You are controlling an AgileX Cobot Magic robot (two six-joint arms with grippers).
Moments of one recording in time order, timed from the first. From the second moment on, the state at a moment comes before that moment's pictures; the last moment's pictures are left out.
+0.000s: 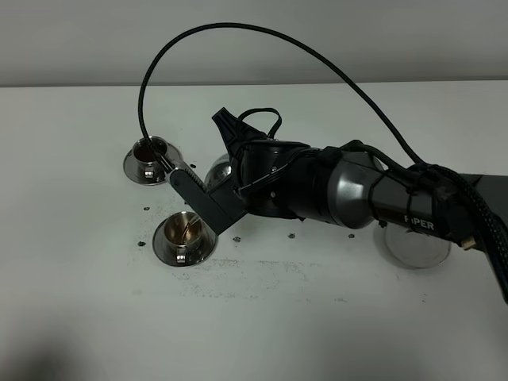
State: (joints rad) left arm 0.00 -0.01 -0.46 -0.03 1.07 -0.01; right arm 0.71 2.05 -1.46 -0.96 0.64 -0.78
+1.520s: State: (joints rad) left arm 0.00 -0.01 -0.46 -0.03 1.07 -0.01; right arm 0.72 2.05 -1.47 -1.20 0.62 -0.78
